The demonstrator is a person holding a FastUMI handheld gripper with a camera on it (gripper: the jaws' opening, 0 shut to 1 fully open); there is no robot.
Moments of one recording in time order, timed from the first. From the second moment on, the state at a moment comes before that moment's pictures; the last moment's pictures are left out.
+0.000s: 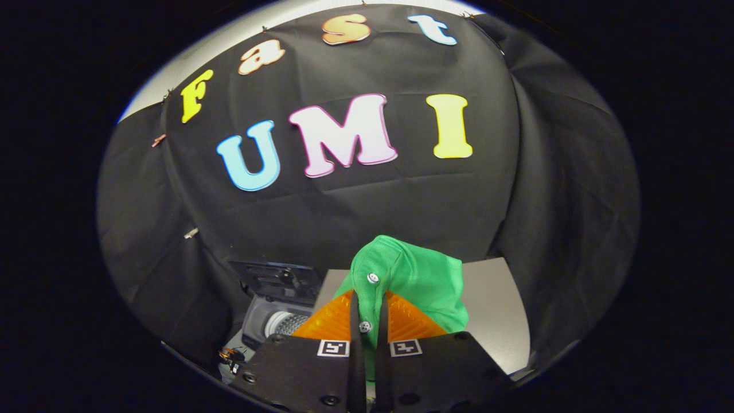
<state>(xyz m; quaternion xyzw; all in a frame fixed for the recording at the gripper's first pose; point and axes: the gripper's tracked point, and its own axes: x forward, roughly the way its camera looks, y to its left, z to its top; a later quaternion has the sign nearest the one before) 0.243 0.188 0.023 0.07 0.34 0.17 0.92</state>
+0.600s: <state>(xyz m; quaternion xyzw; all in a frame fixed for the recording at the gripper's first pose) 0.178 0.412 -0.023 0.07 0.37 0.30 0.88</state>
